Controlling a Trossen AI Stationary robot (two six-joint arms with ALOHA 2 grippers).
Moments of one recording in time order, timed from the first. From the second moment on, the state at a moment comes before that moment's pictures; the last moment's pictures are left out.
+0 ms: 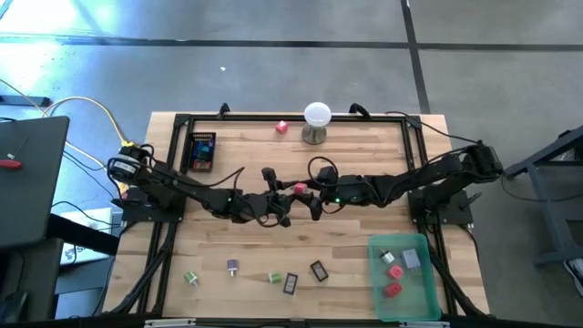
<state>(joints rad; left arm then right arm) -0.25 1.62 0.88 0.51 -0.78 0.43 0.12 1.51 0.80 0.43 0.31 0.57</state>
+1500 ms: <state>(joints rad) -0.31 1.62 0.88 0.20 -0.73 0.32 0.80 1.18 0.80 -0.18 0.82 0.76</state>
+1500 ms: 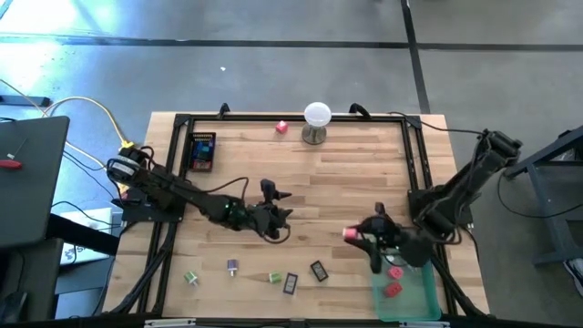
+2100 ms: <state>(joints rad) -0.31 1.62 0.88 0.24 -0.52 0.30 1.01 1.27 0.80 -0.41 0.81 1.56</state>
